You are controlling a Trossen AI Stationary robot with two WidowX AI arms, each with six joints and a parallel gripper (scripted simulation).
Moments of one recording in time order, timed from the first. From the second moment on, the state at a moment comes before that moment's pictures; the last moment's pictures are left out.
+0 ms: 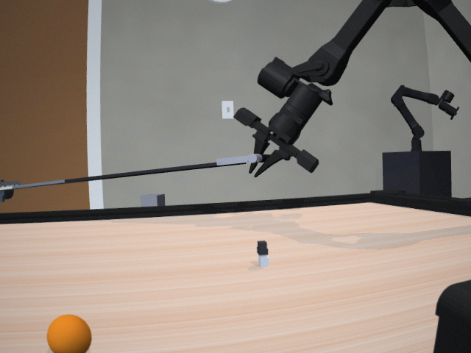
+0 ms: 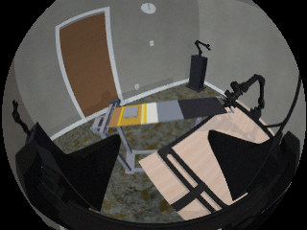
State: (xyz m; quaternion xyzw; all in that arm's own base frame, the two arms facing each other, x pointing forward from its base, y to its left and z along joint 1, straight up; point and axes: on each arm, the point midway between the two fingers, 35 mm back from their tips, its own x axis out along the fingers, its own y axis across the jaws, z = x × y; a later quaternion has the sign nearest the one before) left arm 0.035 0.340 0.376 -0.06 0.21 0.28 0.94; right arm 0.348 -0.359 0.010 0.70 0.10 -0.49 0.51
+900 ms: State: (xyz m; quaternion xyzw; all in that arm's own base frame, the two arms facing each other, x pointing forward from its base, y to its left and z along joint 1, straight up) left arm 0.035 0.340 0.375 -0.06 0.21 0.28 0.94; right arm 0.344 -0.357 -0.045 0.70 0.11 -0.50 0.50
